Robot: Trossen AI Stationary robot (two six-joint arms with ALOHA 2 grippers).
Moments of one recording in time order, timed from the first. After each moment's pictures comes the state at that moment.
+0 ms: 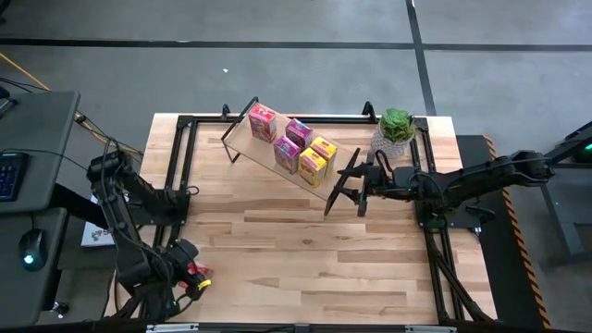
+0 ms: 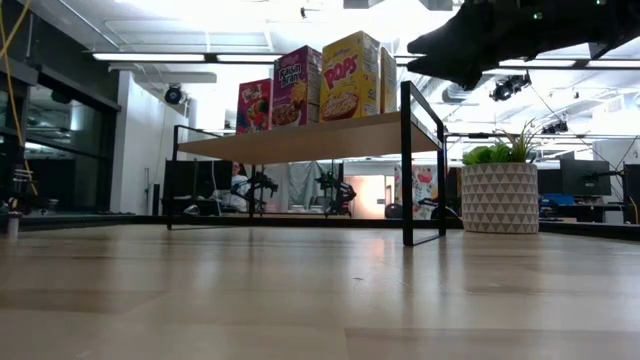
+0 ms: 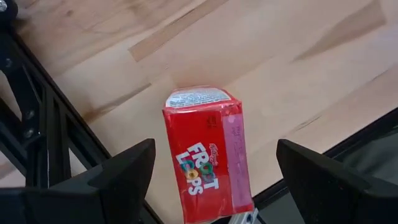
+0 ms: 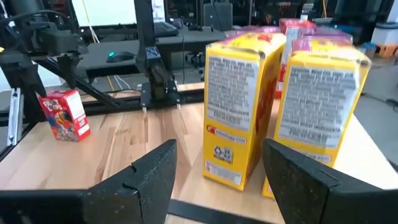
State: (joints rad) left arm -1.13 1.52 1.23 -1.25 -0.22 -2.14; right arm 0.09 1.01 0.43 0.47 0.28 0.05
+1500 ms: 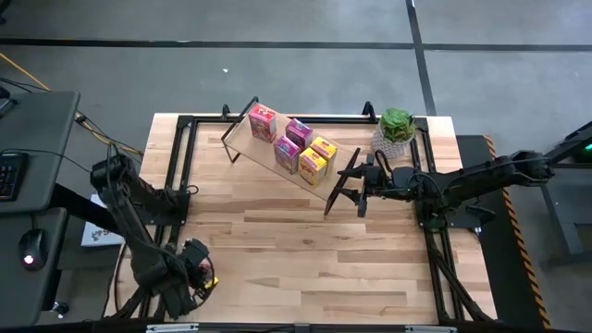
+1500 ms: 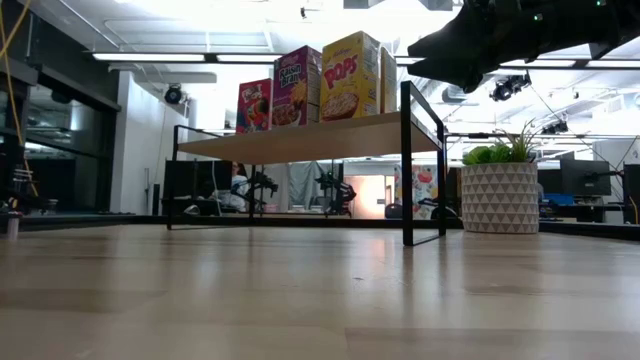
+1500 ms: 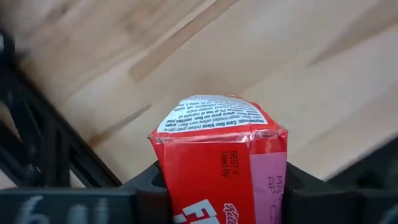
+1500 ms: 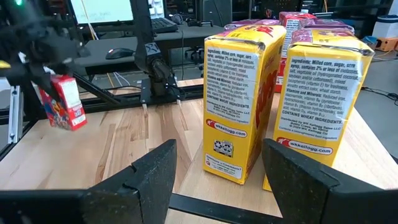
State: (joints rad) left arm -1.04 1.57 1.20 -1.22 -0.18 -1.99; right arm 0.09 1.01 0.43 0.45 0.29 0.07
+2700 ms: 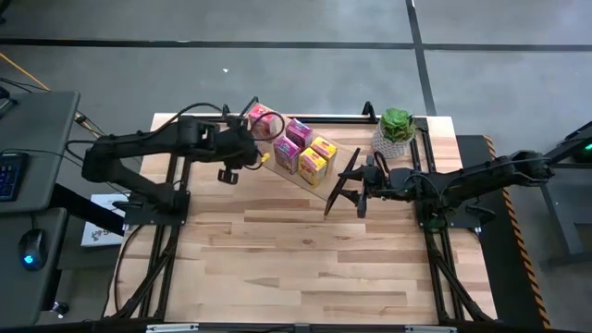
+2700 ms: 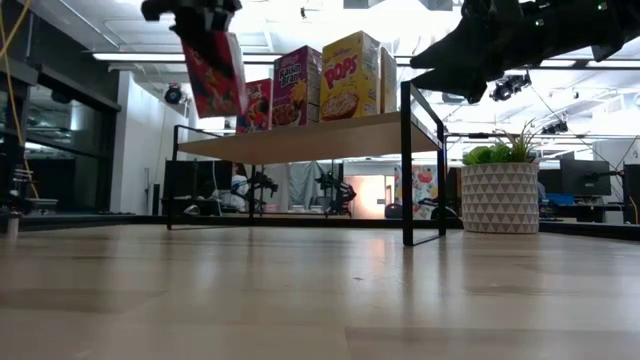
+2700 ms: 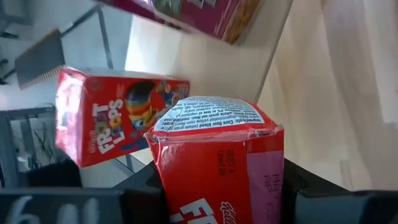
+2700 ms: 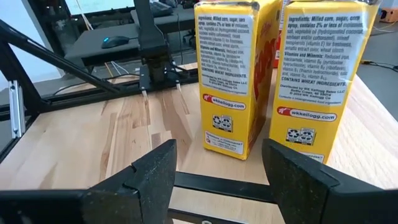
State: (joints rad) left arm 0.11 1.35 1.45 -1.20 -0.45 0.51; right arm 0.08 1.01 0.43 0.38 0.29 0.16
